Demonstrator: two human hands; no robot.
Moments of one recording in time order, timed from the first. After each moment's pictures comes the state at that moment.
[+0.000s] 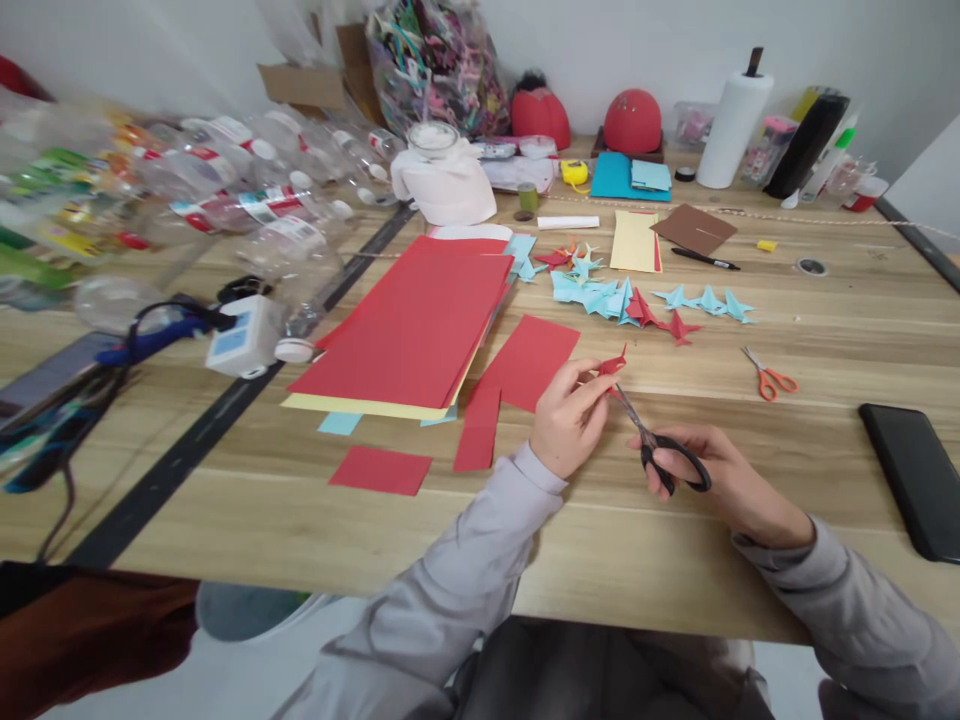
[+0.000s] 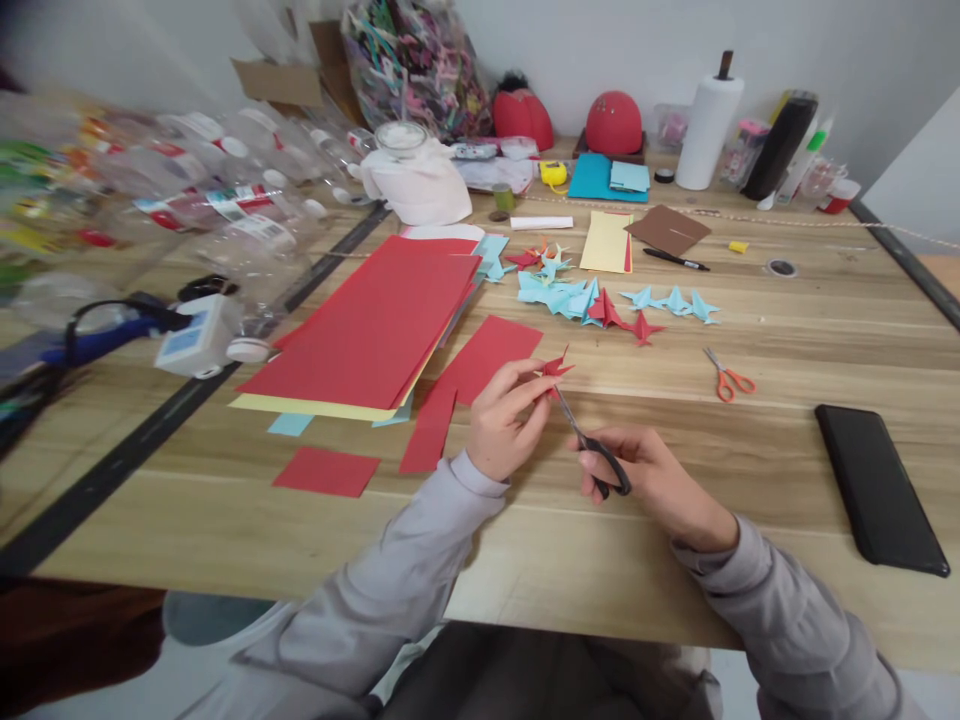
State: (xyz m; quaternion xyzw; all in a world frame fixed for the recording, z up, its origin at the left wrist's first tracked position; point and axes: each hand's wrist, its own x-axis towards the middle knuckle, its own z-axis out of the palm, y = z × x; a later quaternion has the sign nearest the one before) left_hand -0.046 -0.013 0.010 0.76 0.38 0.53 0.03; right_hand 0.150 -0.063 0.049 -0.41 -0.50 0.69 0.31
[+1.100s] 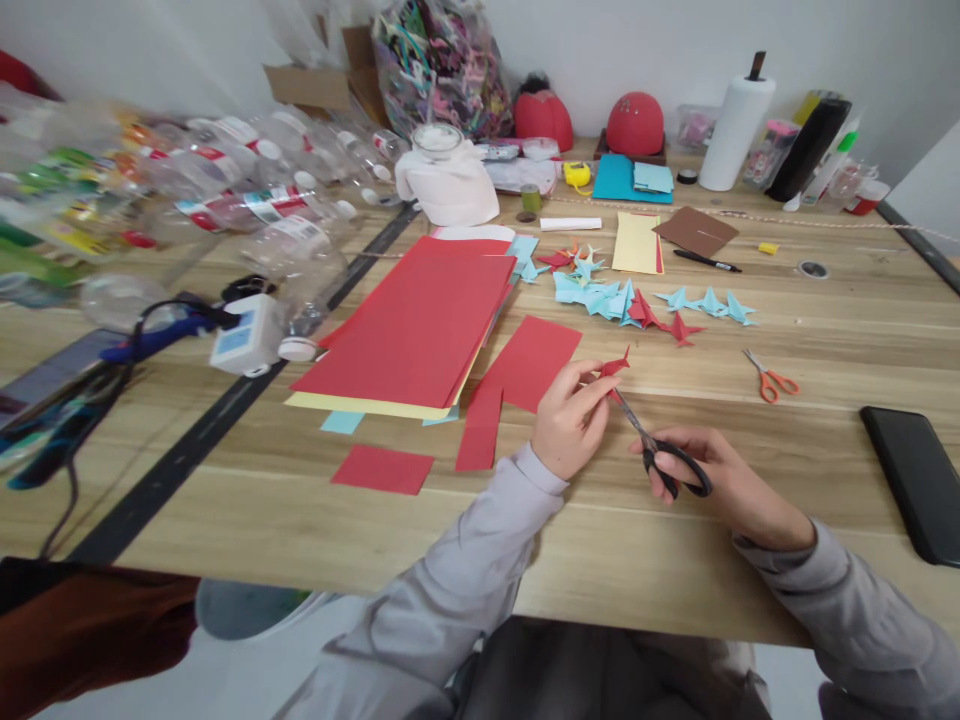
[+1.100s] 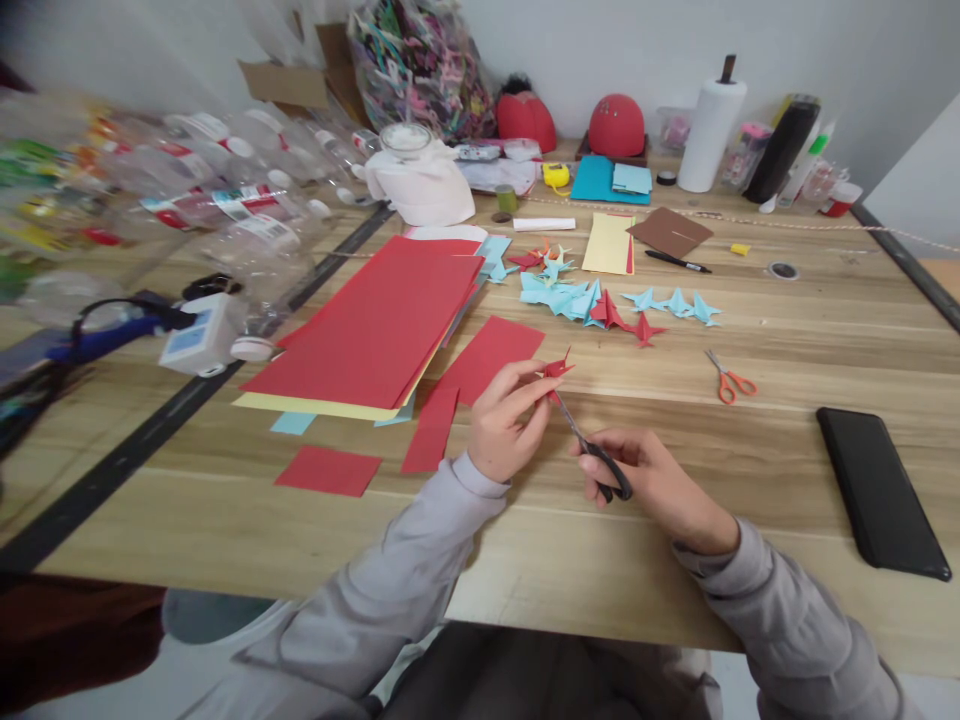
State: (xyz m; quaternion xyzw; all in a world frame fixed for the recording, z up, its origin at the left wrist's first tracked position) left_hand -0.045 -0.014 0.010 0.76 0.37 0.54 0.03; right_hand 0.149 -0.063 0.051 -0.43 -0.50 0.70 0.29
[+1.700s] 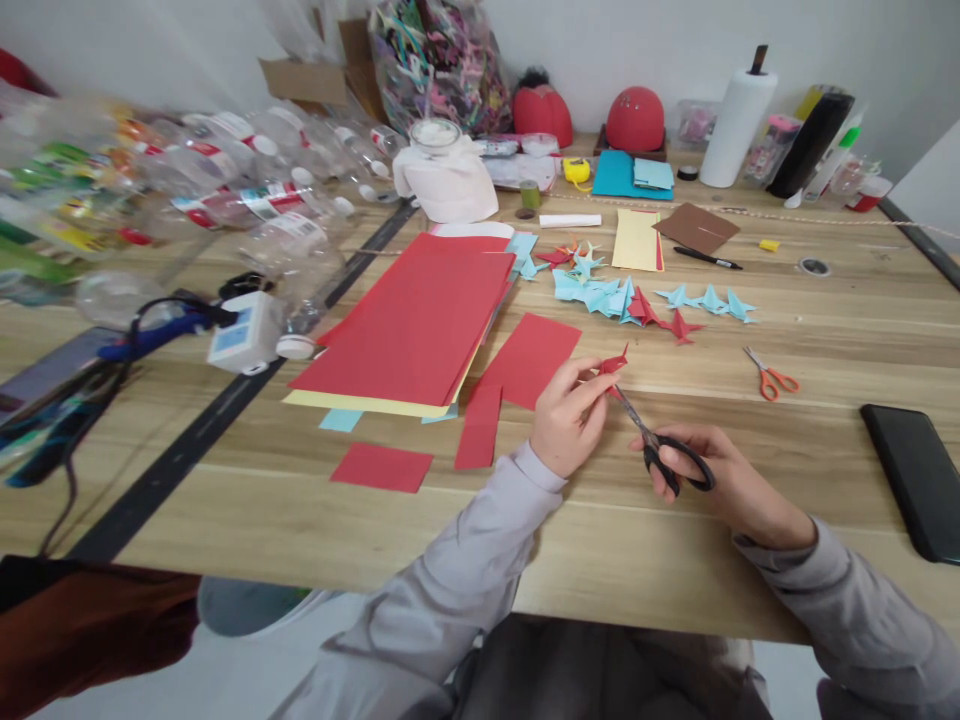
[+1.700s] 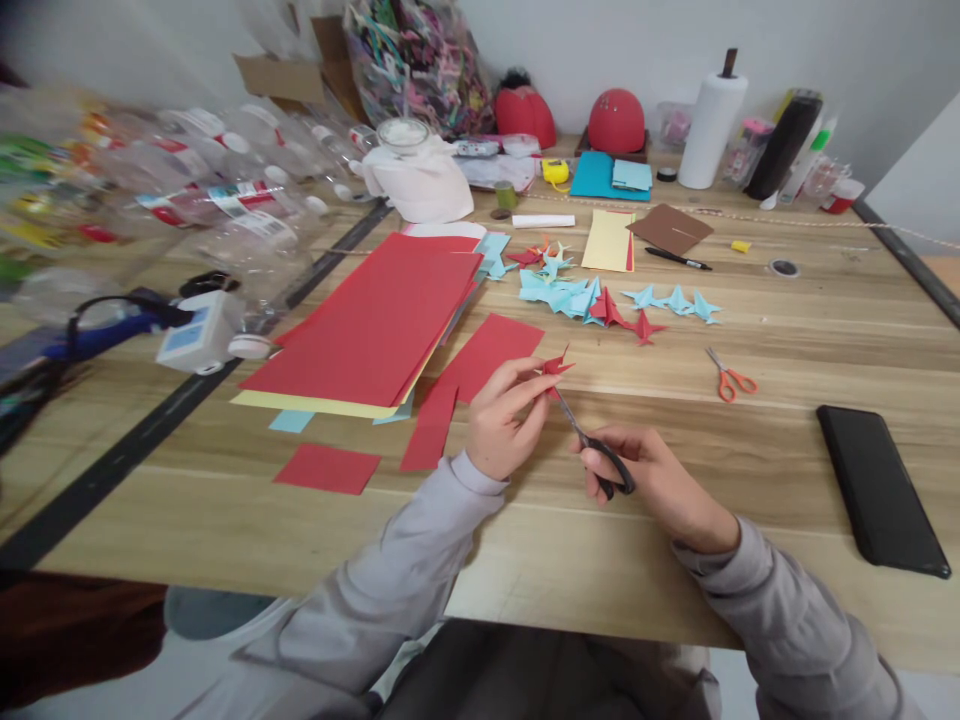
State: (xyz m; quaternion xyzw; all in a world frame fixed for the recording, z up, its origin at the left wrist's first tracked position) left_hand -0.046 -0.014 0.011 0.75 0.38 0.54 0.04; right_hand 0.149 -0.063 0.048 -0.41 -0.50 0.69 0.32
